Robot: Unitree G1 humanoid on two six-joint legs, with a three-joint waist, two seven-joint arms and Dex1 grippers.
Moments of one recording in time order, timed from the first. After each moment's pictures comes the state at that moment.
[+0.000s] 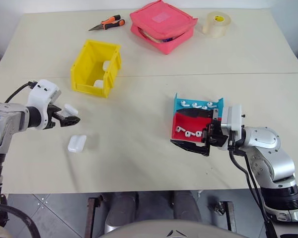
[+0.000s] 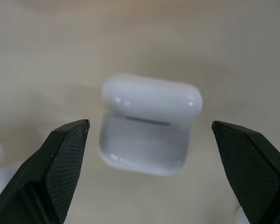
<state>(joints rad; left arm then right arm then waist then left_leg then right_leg) -0.51 1.04 -0.03 0.02 -0.40 1.08 -0.64 -0.21 -0.59 0.00 -0.33 0.55 0.20 1.09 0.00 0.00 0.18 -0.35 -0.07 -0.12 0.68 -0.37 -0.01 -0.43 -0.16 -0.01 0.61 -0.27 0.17</state>
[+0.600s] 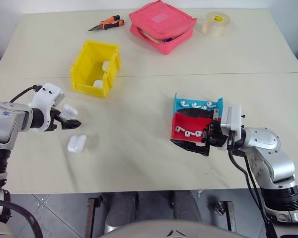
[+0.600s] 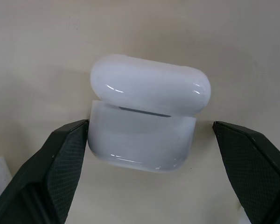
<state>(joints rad) -0.55 1.03 -0.08 0.05 -0.33 1.13 -0.68 -0.20 -0.59 0.00 -0.33 0.55 0.20 1.08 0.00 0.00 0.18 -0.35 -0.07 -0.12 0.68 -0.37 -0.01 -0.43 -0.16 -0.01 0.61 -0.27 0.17</state>
